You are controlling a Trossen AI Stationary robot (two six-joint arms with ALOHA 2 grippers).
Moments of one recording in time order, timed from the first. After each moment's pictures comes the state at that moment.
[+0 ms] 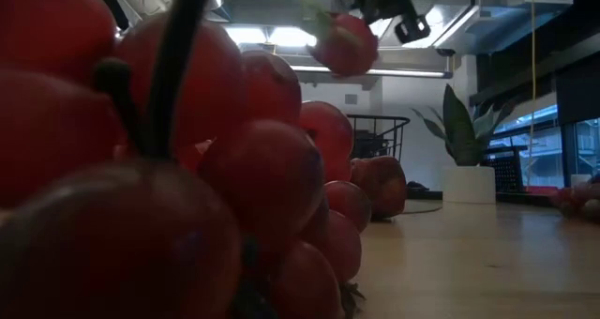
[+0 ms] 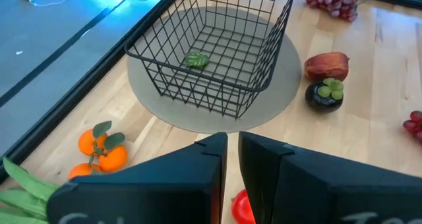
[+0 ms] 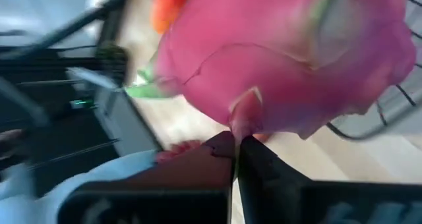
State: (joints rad) left arm -0.20 0.52 0.87 -0.95 -0.51 -0.38; right arm -0.39 1.60 1.71 -1.15 -0.56 0.65
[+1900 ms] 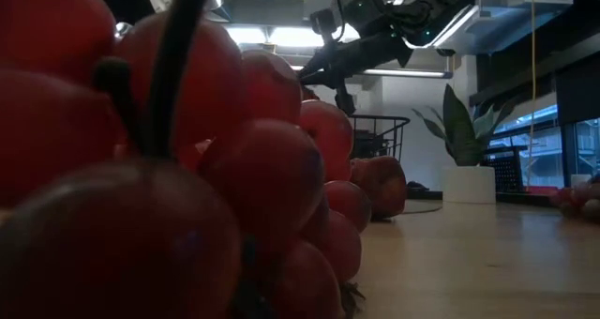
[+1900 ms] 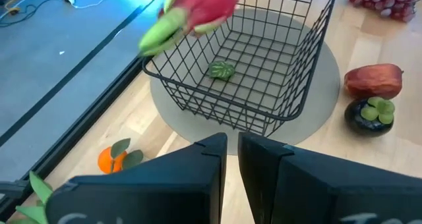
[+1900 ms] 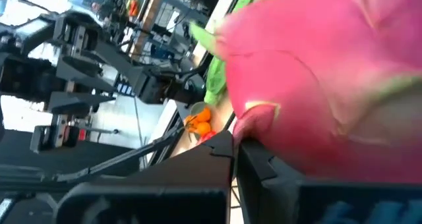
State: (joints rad) left arm -0.05 0.71 0.87 -0.78 -0.51 -0.28; right arm -0.46 1.73 1.20 0.12 -0.48 0.90
